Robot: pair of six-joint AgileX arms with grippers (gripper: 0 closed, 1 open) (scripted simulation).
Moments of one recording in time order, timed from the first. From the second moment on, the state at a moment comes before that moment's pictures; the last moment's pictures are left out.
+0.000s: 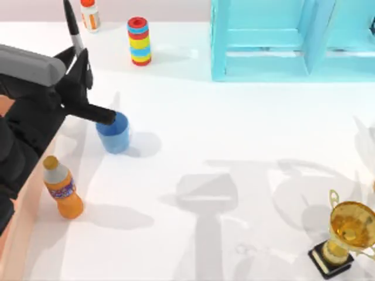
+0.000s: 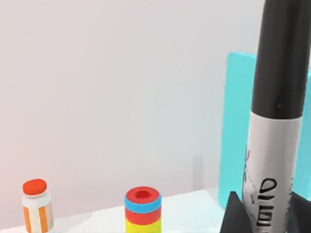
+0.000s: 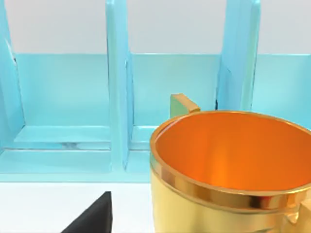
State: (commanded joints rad) left arm -0.33 1.35 0.38 1.04 0.05 0.02; right arm 0.00 0.00 0.00 0.00 0.00 0.00
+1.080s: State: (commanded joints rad) left arm -0.33 1.54 0.46 1.14 0.04 0.02; right arm 0.00 0.00 0.00 0.00 0.00 0.00
